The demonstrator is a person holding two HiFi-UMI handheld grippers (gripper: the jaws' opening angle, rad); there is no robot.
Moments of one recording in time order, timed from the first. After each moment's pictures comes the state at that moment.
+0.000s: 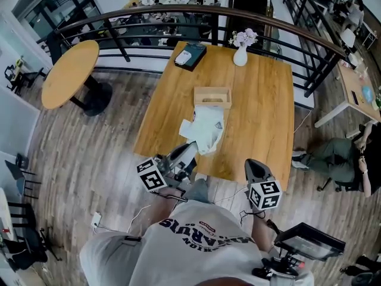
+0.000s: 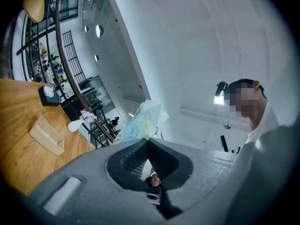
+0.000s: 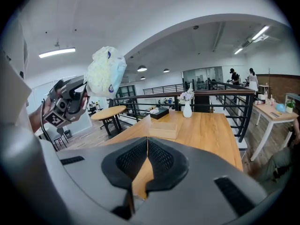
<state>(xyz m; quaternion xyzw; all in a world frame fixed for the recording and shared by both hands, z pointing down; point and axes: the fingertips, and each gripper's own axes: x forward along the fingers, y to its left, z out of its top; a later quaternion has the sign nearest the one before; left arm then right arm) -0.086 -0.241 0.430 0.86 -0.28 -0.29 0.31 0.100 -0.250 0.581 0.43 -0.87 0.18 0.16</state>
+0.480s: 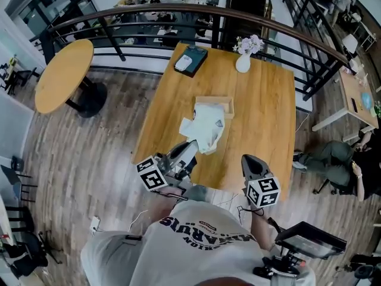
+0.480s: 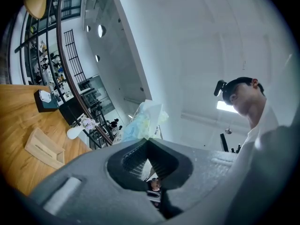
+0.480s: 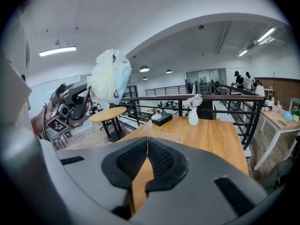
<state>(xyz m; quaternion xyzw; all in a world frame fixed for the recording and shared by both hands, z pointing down) -0.144 -0.361 0.408 0.86 -0.27 -0.30 0.32 0.029 -0.369 0.538 0.42 -0.87 0.17 0.17</state>
